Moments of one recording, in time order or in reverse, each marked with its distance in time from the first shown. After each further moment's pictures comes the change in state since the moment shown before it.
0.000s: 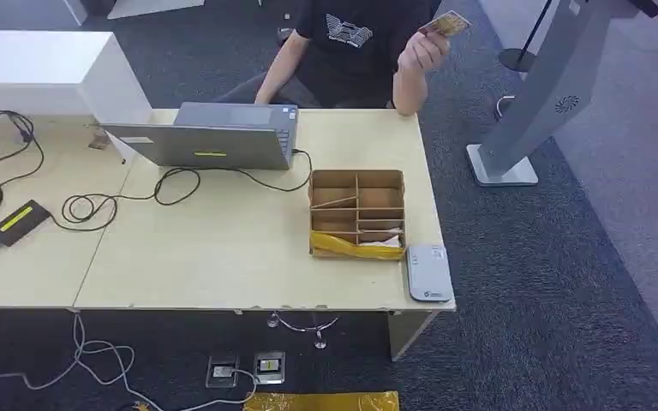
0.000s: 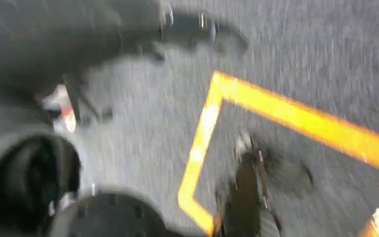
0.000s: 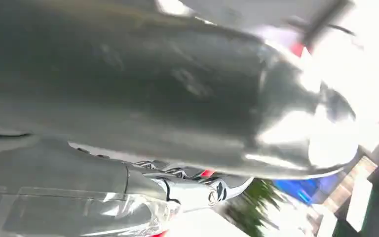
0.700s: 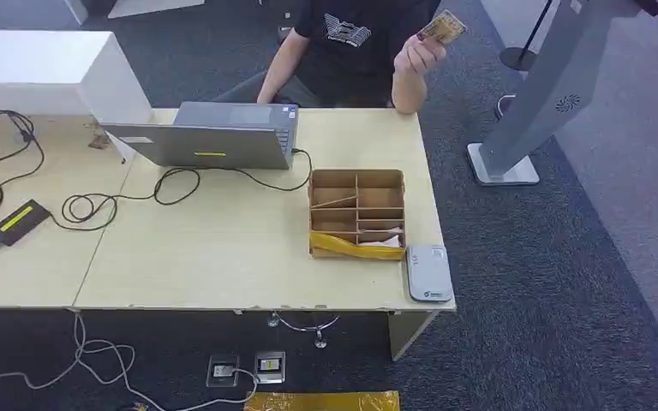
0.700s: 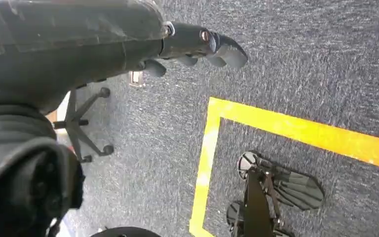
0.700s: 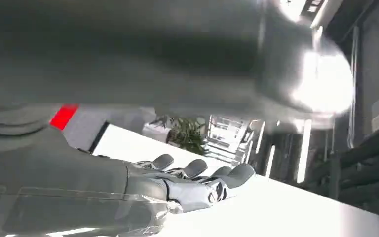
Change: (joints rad) left arm 0.001 0.048 -0.068 0.002 -0.047 -0.108 -0.013; right arm -0.671 -0.353 0.094 0.475 0.096 0.023 -0.091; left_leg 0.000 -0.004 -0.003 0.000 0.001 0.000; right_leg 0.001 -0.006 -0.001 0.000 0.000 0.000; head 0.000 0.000
